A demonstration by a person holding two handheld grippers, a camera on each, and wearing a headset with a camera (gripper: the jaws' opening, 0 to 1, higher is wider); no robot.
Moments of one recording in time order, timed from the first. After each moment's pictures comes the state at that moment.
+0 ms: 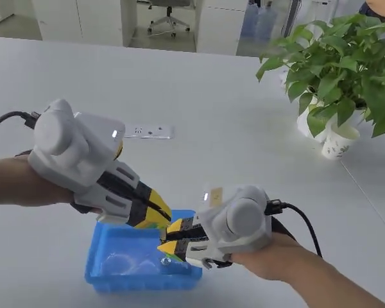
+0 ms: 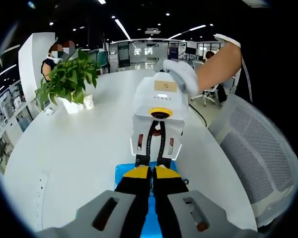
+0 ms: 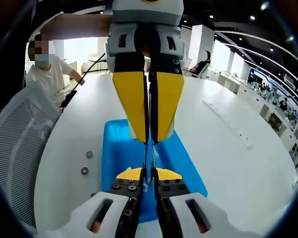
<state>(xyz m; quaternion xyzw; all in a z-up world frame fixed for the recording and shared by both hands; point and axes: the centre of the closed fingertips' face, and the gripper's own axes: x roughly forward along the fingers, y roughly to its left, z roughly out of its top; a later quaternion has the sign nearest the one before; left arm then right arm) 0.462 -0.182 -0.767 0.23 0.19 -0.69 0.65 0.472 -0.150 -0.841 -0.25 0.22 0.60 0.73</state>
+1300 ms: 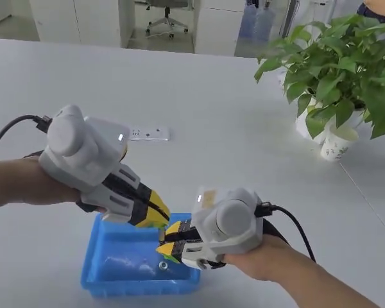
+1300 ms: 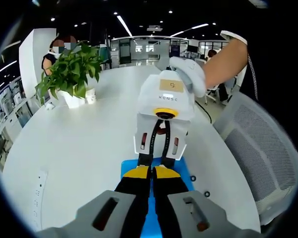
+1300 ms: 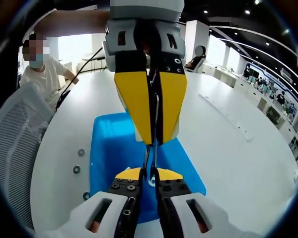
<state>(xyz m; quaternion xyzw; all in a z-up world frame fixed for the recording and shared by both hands) 0.474 -0.182 -0.775 0.23 0.21 -0.69 0.65 0.481 -0.152 -0.850 -0.24 0.24 0.59 0.74</state>
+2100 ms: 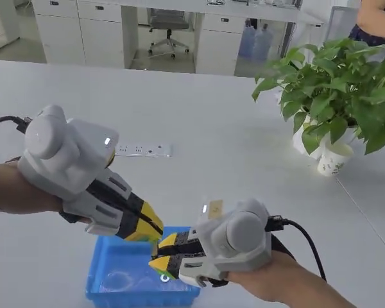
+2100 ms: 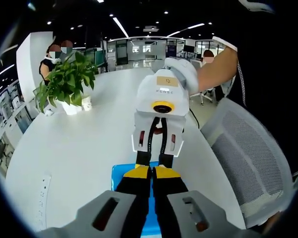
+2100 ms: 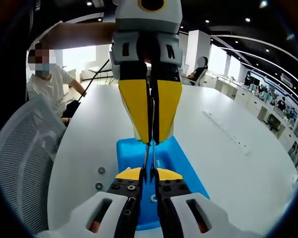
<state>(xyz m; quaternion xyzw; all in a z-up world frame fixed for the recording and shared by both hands) 0.440 -0.170 -0.736 0.24 0.20 -0.70 0.64 0.448 -0.140 -0.803 -0.22 0.20 0.60 0.74</state>
